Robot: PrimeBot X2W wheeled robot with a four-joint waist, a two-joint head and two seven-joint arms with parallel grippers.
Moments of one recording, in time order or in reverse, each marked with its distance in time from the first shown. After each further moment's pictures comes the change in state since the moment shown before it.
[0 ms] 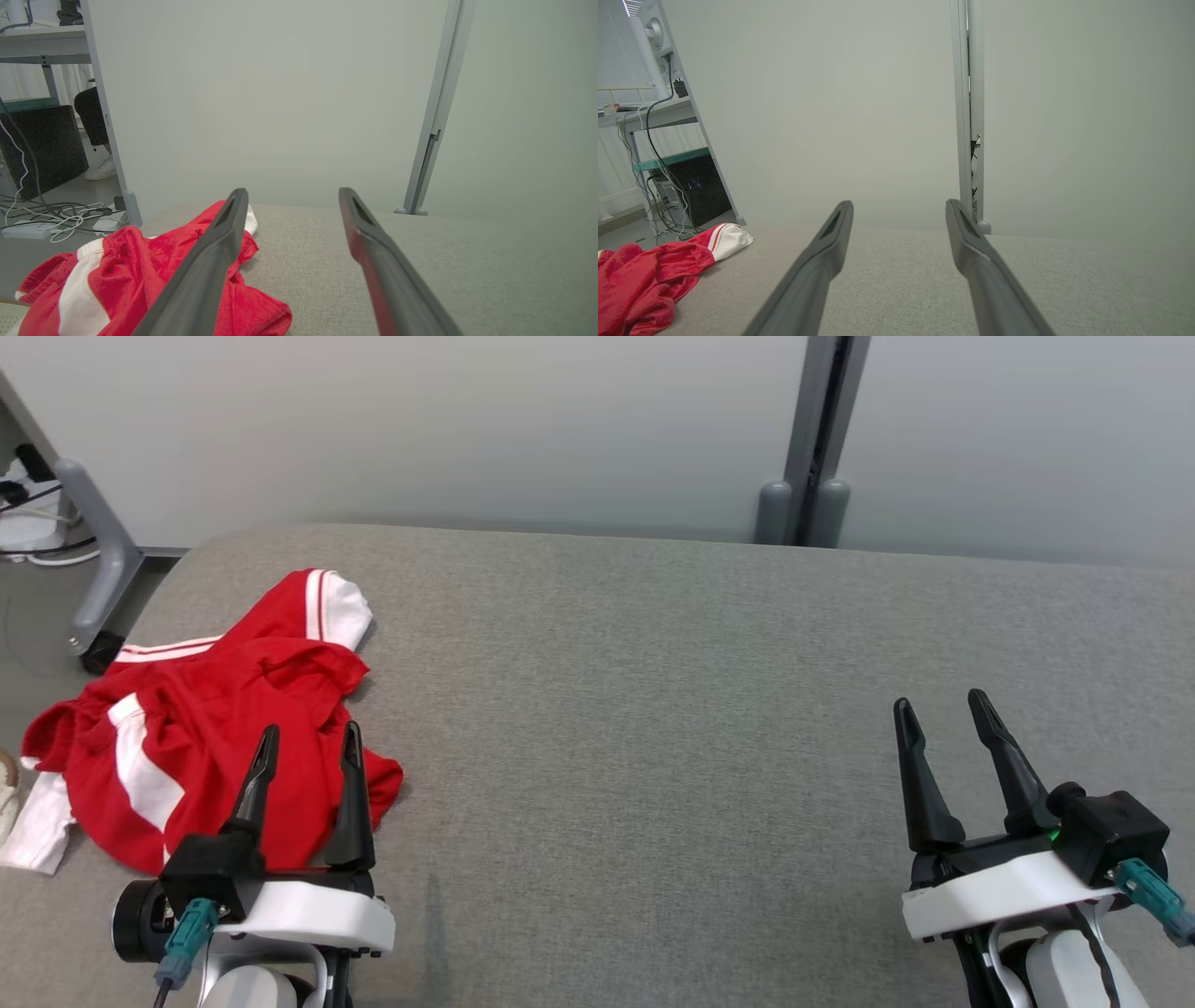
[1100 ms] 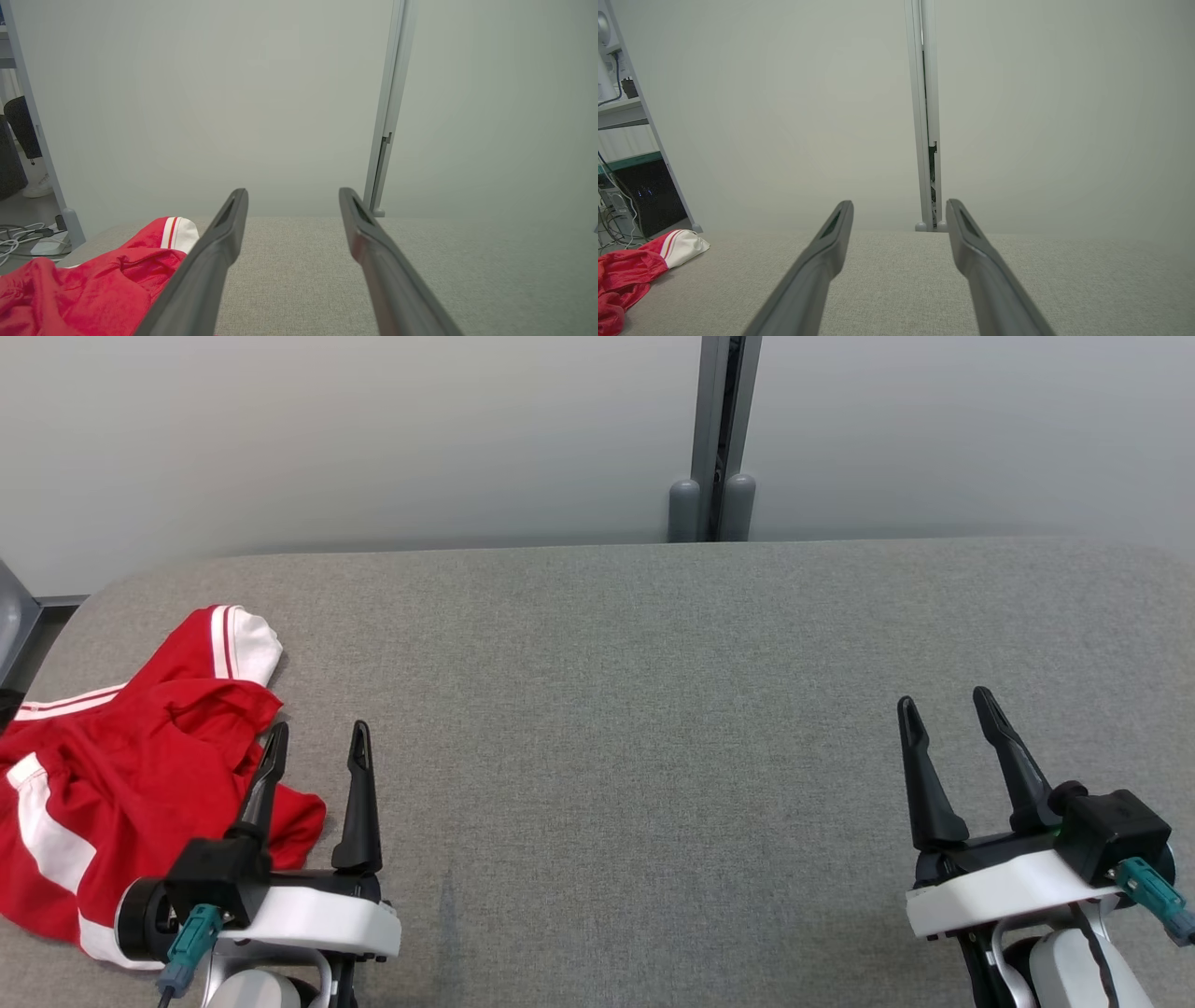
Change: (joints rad) left arm 0.014 0.000 -0.011 -0.031 0.001 -0.011 0.000; right arm -0.001 0.000 -0.010 -0.001 -0.027 0.000 0.000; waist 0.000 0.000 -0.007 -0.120
